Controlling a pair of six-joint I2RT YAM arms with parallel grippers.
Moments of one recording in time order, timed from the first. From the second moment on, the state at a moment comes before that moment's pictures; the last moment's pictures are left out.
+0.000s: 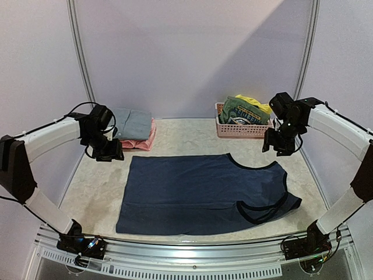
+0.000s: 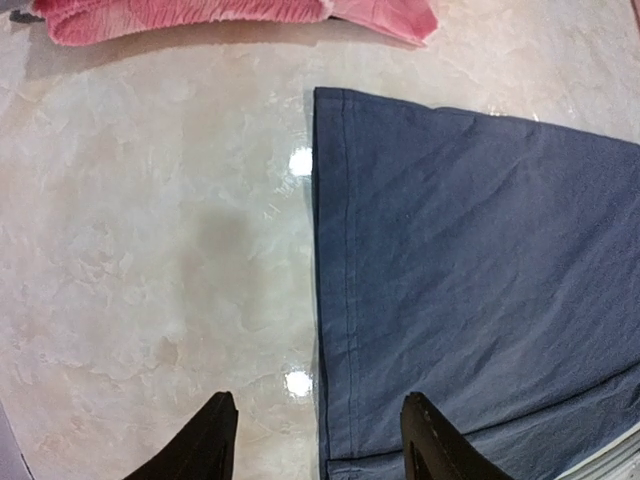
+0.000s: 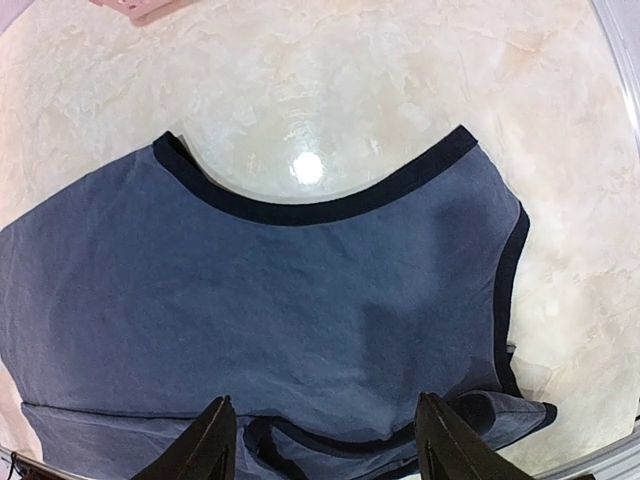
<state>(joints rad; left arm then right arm) -0.29 1.50 1.16 -0.85 0.02 -0.35 0.39 1.53 1.39 -1.08 0.07 0.64</state>
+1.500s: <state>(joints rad) -0.25 2.25 1.77 -0.90 0.01 -0.19 0.39 1.42 1.34 -1.10 -0.04 0.70</state>
